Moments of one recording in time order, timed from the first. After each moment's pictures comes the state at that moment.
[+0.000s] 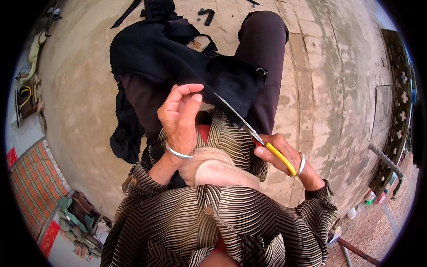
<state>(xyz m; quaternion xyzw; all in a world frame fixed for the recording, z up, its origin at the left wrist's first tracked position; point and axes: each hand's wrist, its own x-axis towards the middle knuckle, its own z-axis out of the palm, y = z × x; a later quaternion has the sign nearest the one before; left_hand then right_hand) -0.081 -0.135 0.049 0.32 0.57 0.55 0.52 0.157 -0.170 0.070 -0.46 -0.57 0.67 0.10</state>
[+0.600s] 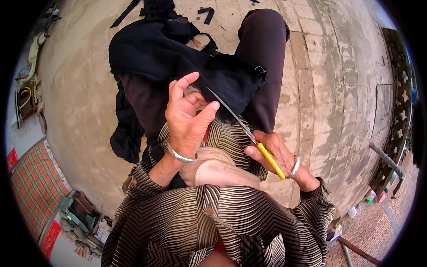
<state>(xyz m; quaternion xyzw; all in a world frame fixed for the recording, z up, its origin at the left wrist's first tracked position) -0.071 -0.133 0.053 0.33 0.50 0.54 0.59 0.142 -0.170 0.070 -0.49 -0.63 0.59 0.10</state>
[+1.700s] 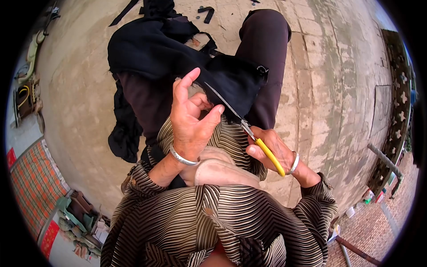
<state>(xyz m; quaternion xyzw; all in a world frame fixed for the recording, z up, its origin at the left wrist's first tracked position) -0.071 -0.138 0.058 0.37 0.49 0.51 0.61 0.141 -0.164 0.064 -0.45 -0.63 0.62 0.09</state>
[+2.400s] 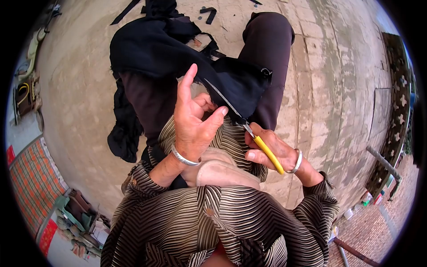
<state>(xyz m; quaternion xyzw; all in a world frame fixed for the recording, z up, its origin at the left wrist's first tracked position) -0.072 -0.136 0.059 0.36 0.49 0.51 0.61 0.139 -0.148 0.071 -0.40 -0.62 0.68 0.05</state>
